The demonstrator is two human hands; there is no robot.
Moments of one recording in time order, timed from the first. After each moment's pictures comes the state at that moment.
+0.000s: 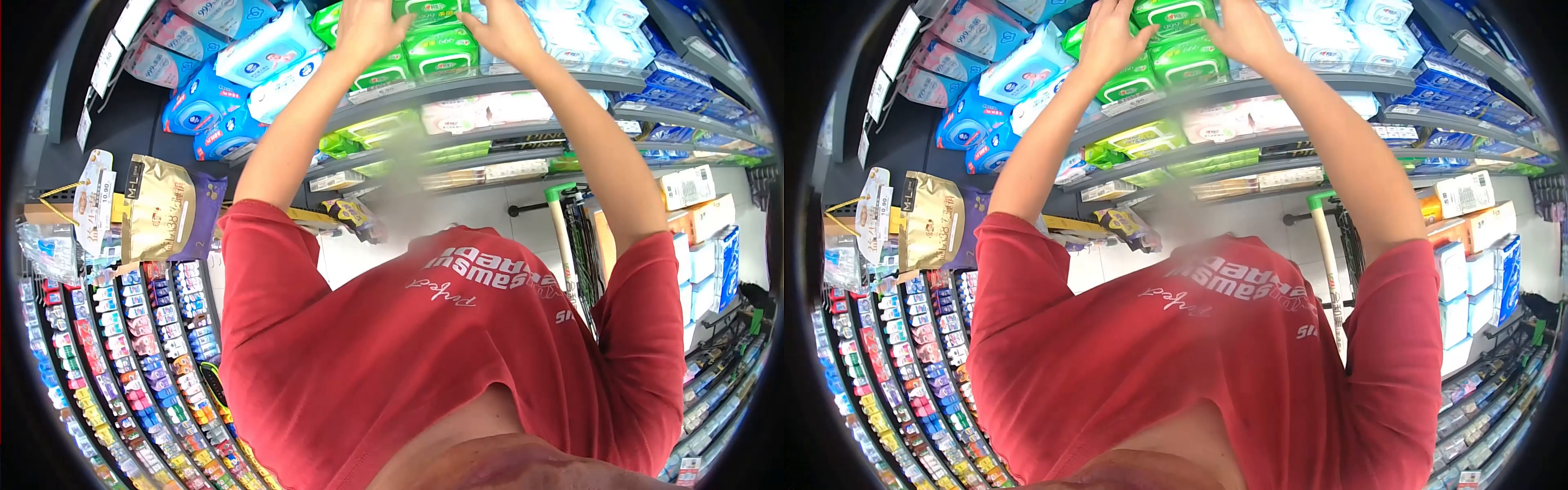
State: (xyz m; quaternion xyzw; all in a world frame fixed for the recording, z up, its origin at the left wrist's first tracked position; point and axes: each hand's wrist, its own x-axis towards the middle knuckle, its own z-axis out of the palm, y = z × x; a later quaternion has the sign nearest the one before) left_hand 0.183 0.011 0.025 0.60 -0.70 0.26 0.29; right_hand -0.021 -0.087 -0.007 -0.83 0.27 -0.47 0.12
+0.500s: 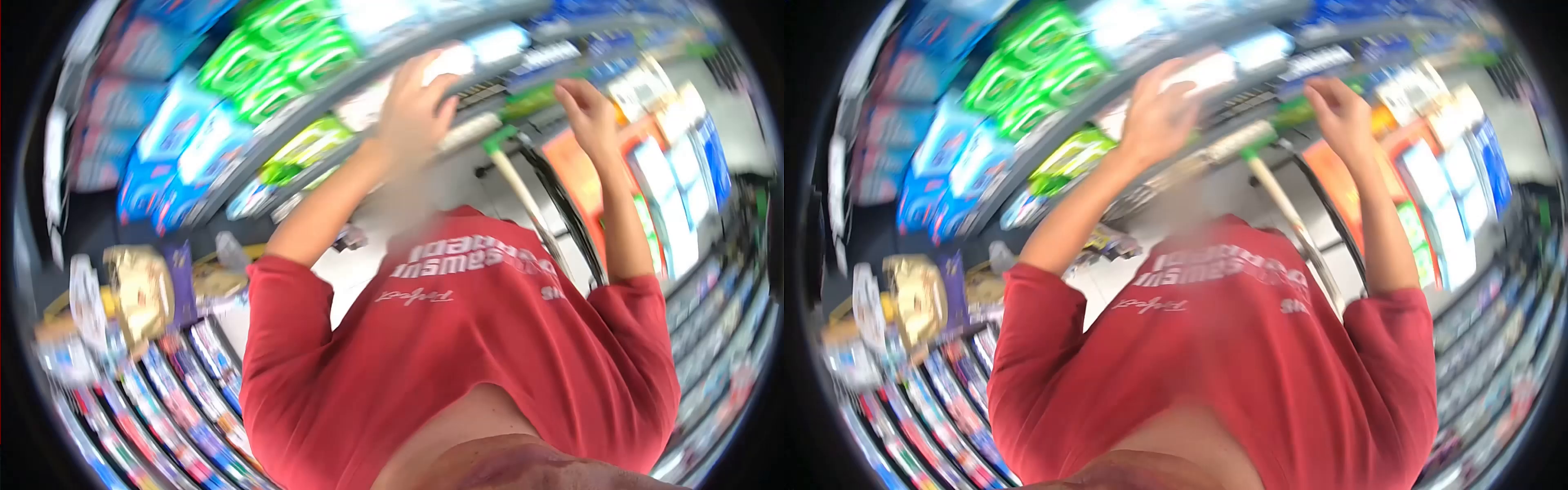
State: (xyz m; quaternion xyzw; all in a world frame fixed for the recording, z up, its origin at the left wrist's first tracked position) left_hand -0.016 0.060 -0.074 0.43 -0.80 0.01 0.41; right_hand -0.319 0.022 -0.081 -0.70 0.55 -0.39 0.24
